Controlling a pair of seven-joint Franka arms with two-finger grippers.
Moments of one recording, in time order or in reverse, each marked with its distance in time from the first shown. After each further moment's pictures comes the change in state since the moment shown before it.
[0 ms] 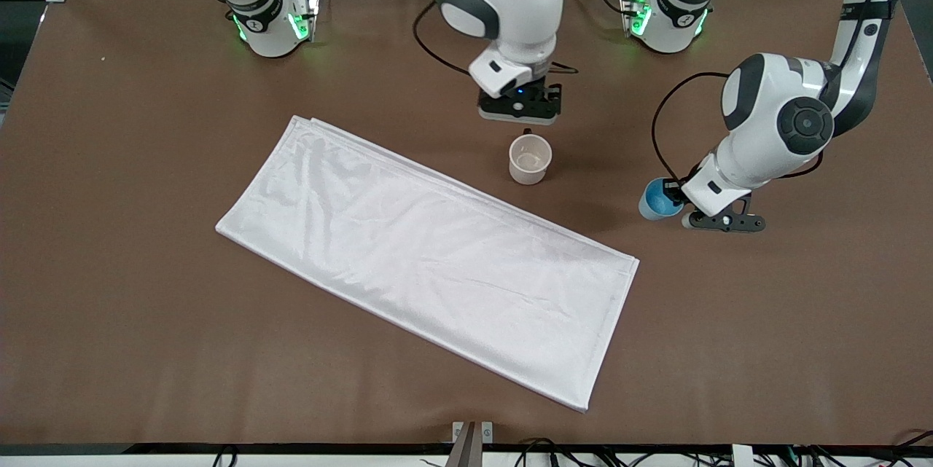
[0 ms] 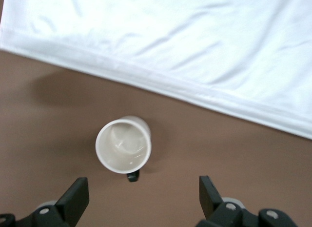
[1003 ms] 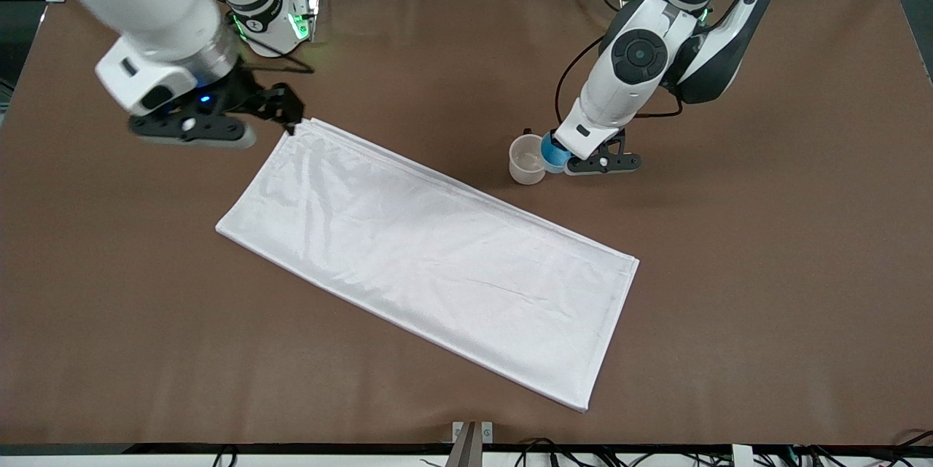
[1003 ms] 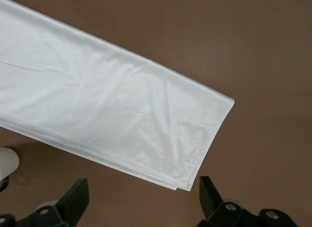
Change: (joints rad) left arm -0.042 -0.035 -0.351 -0.010 0.000 -0.049 -0.532; right arm -0.586 -0.411 -0.018 -0.164 0.029 -0.337 -0.744
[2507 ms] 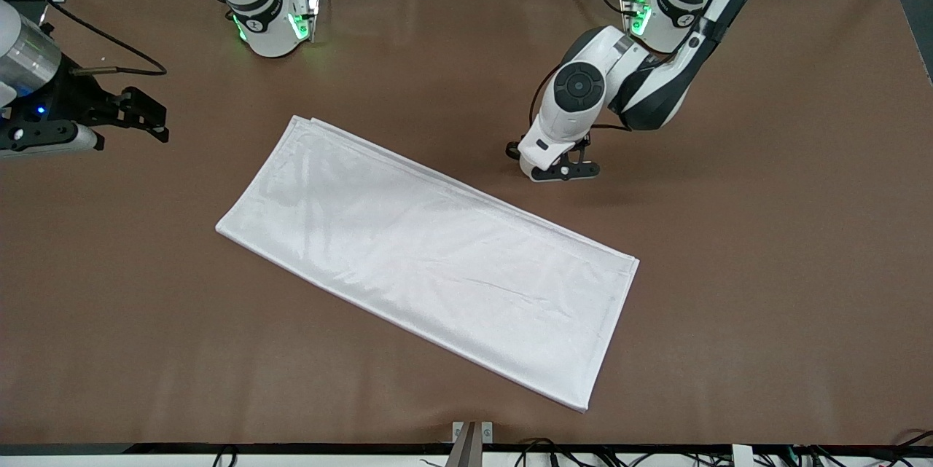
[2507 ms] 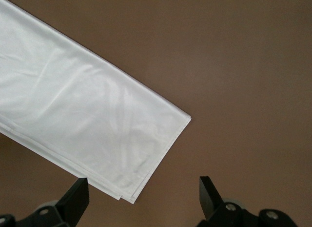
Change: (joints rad) left arm -0.088 0.182 0.010 0.071 0.093 -0.003 -0.123; right arm -0.165 -0.196 -0.139 -0.295 0.060 0.175 -0.449
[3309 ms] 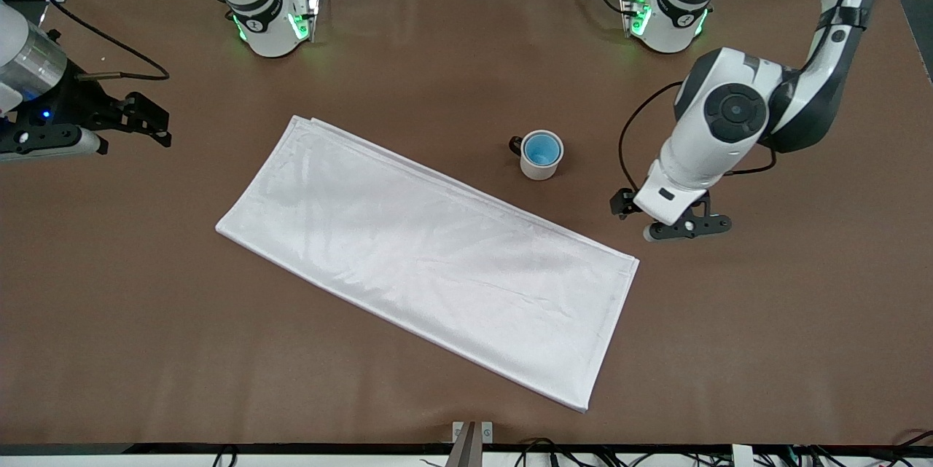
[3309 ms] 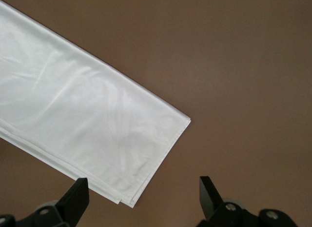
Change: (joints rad) left arm 0.298 -0.051 0.017 0.152 0.125 -0.030 0.238; right arm 0.000 -0.017 -0.007 -0.035 0.001 0.029 0.000
